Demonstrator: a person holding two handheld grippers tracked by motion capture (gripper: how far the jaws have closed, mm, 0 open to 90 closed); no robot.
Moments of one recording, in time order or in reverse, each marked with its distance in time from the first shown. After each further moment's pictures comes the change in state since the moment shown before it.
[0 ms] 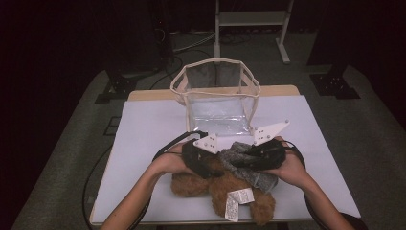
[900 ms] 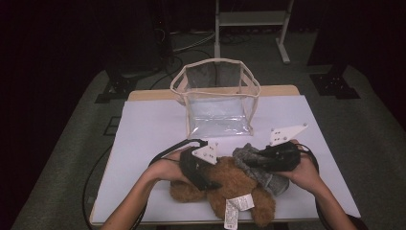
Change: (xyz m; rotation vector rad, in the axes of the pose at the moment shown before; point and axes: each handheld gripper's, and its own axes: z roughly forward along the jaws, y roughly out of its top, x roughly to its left) left arm -0.023 0.000 -0.004 0.032 -0.037 0.038; right arm 0.000 -0.023 -0.022 -0.014 -0.053 0.052
